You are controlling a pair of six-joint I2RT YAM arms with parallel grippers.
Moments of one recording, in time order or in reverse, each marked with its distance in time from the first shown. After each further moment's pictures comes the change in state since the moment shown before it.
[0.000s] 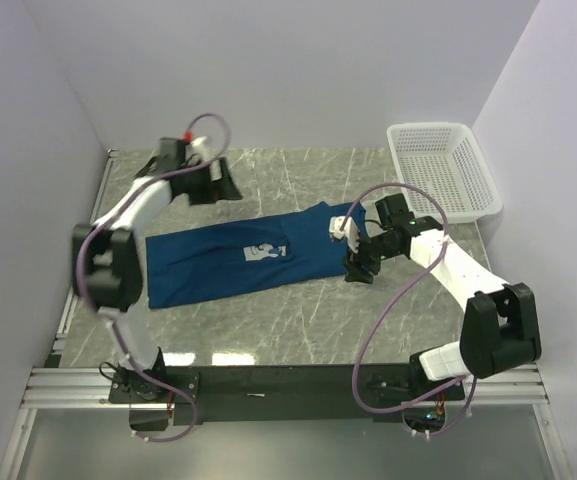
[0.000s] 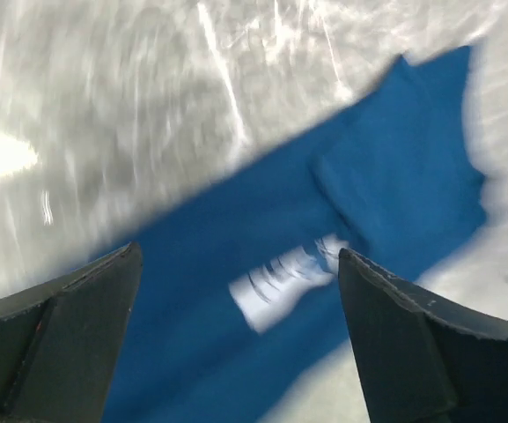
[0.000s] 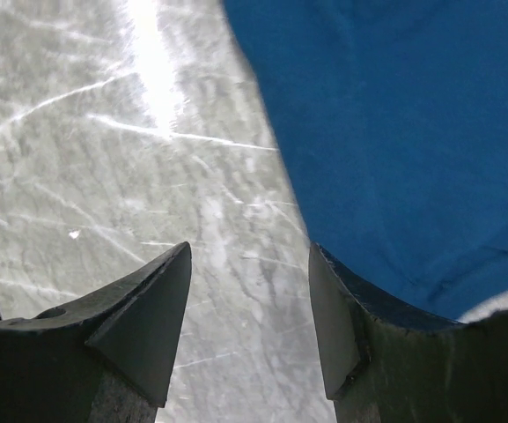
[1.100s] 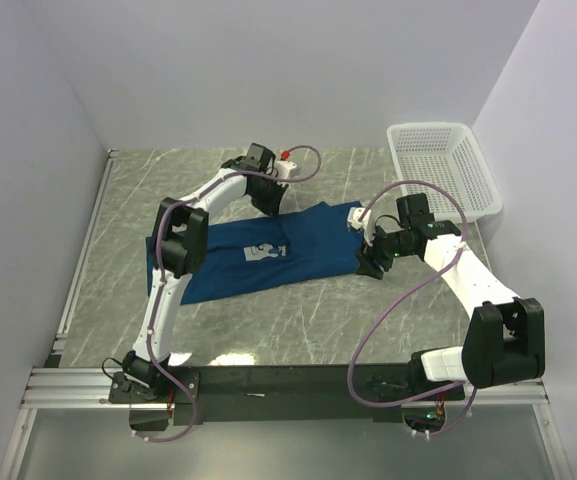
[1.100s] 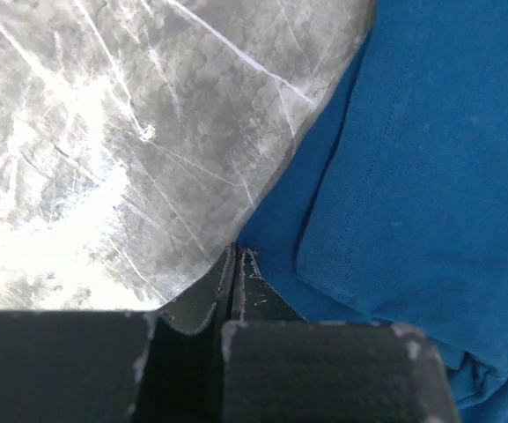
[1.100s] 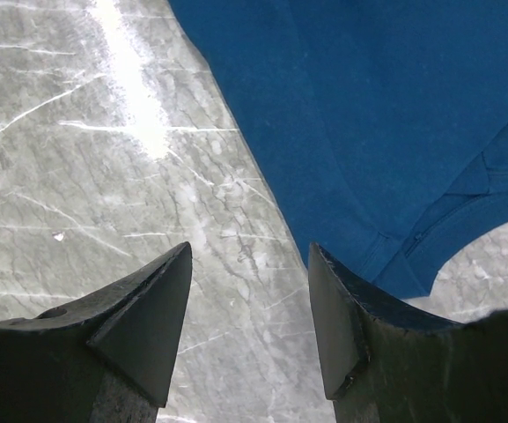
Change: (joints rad) left arm -0.326 0.630 0.642 -0.250 -0.144 0.540; right arm -0.126 -0.071 -0.036 0.039 -0.042 0.057
